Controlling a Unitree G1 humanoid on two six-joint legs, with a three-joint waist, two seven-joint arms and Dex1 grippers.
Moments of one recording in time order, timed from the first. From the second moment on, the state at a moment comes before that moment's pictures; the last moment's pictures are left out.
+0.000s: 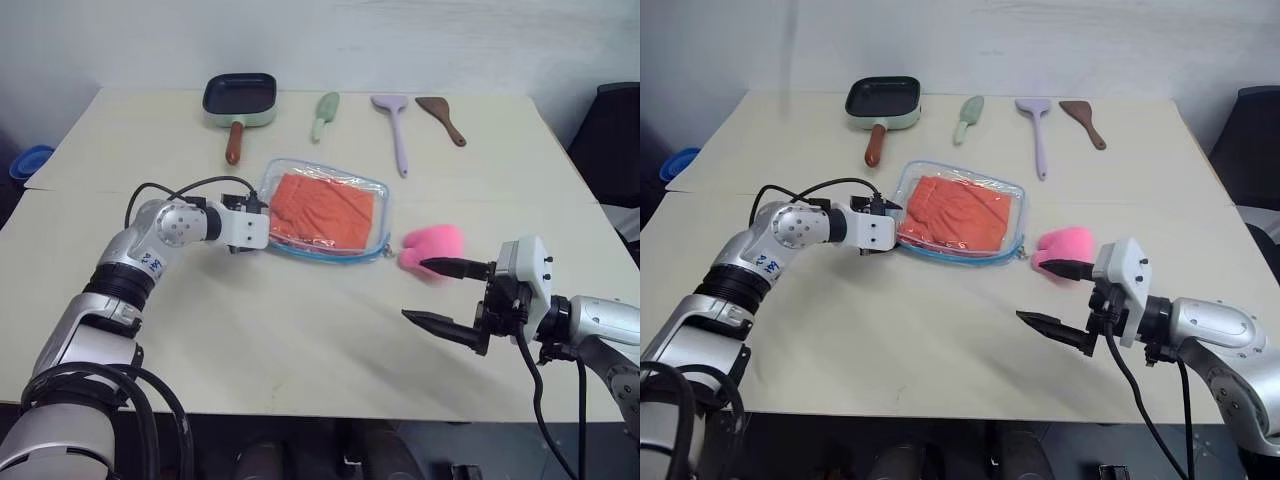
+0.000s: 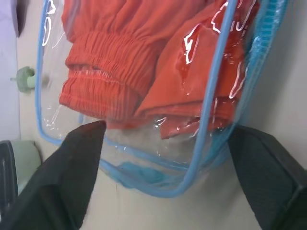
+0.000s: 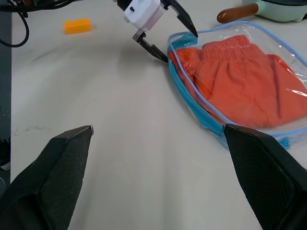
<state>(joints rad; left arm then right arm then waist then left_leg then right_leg) -0.96 0.68 -0.40 0.77 0.41 -0.48 -0.67 -0.06 -0.84 -0.24 -0.59 0.76 0.59 0.86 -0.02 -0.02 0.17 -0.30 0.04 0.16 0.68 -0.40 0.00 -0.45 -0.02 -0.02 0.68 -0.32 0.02</state>
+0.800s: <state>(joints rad) -0.43 0.84 -0.15 -0.11 0.20 -0.03 -0.93 -0.05 -0.86 -0.24 -0.59 0.77 0.59 0.93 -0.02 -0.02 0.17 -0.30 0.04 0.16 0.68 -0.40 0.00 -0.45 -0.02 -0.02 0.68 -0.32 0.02</state>
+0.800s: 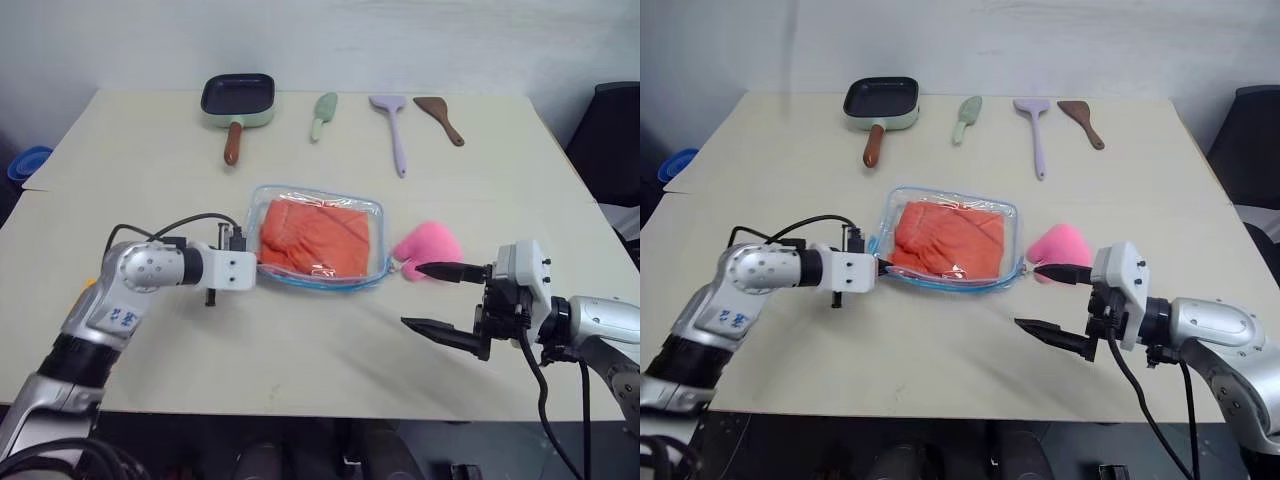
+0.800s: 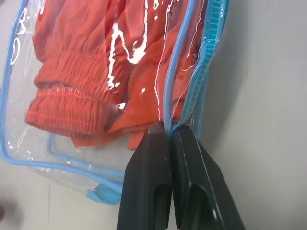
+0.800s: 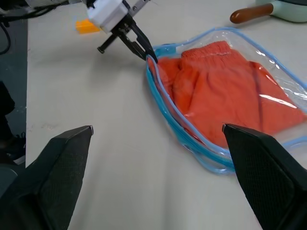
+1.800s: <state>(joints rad) -0.14 0.75 0.23 -0.52 -0.30 0.61 -0.97 -0.16 -0.70 -0.22 -0.37 0.62 0.69 0.66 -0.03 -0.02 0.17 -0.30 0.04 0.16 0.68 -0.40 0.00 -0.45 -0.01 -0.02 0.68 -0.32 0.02</state>
